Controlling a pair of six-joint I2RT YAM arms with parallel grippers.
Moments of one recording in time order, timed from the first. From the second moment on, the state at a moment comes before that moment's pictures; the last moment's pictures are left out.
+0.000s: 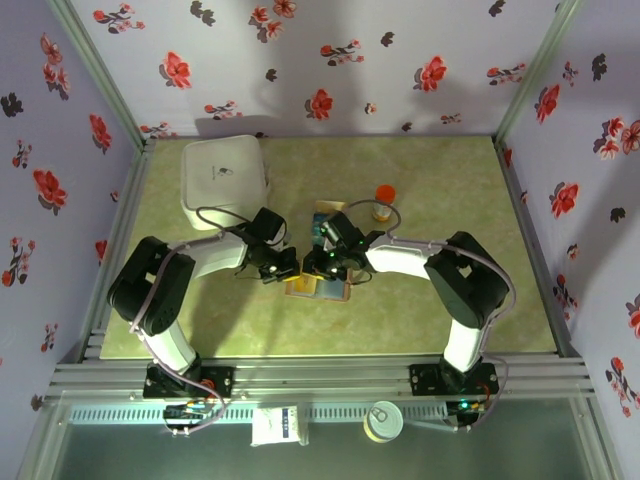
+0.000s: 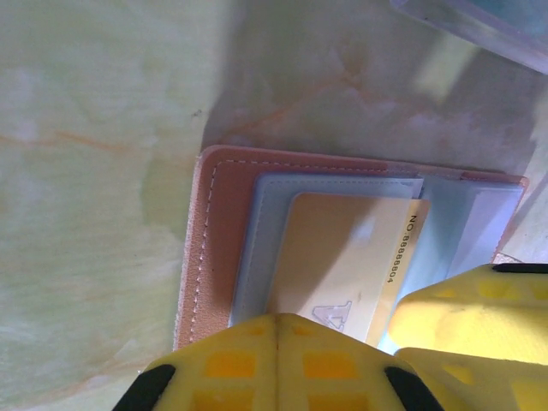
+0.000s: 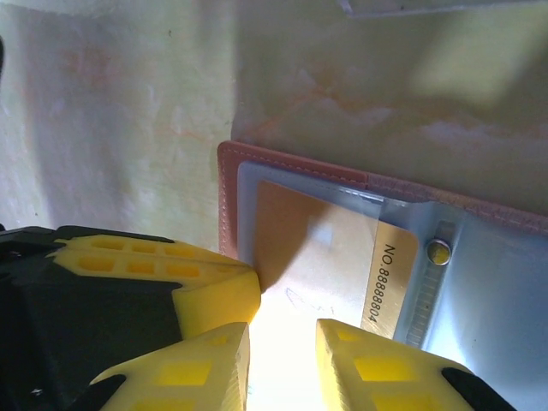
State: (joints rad) left arm -0.59 1.71 0.91 -0.38 0.42 -0.73; right arm 0.79 1.80 1.01 -0.19 -0.39 0.94
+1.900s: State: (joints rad) left arm -0.58 1.68 0.86 -0.38 0.43 -0.73; right arm 0.79 1.79 1.00 -0.27 -0.39 0.89
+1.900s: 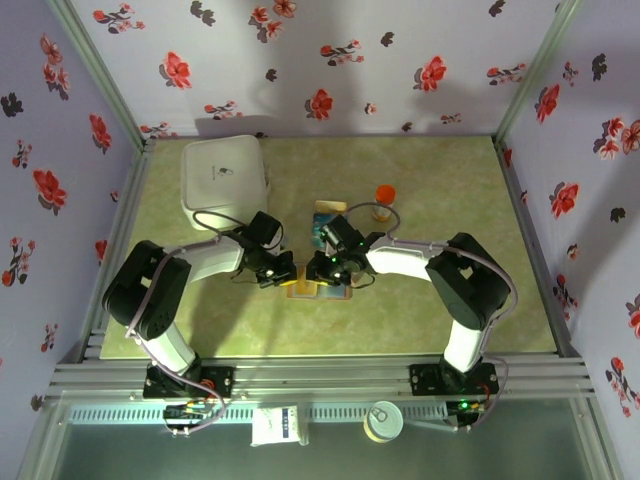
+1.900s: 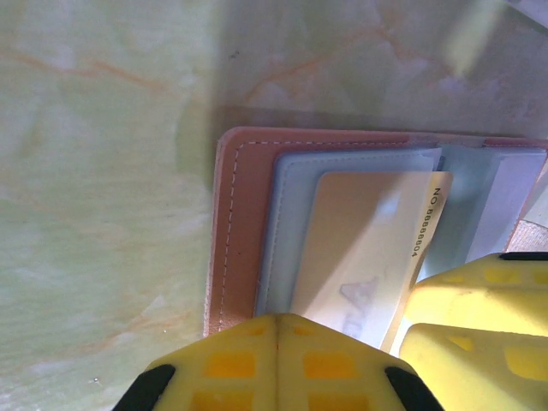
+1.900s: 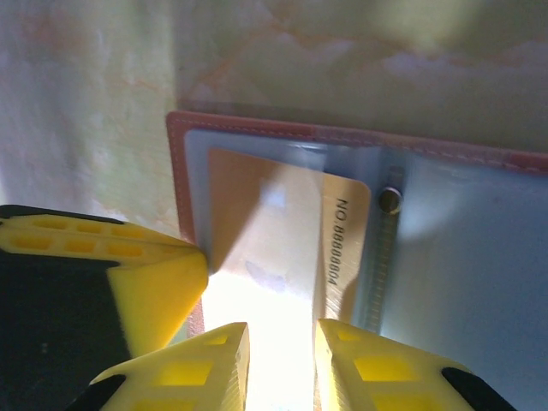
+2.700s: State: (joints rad) left arm -0.58 1.66 0.86 -0.39 0.43 -0.73; right arm 0.79 1.75 1.00 -0.26 -0.39 0.86
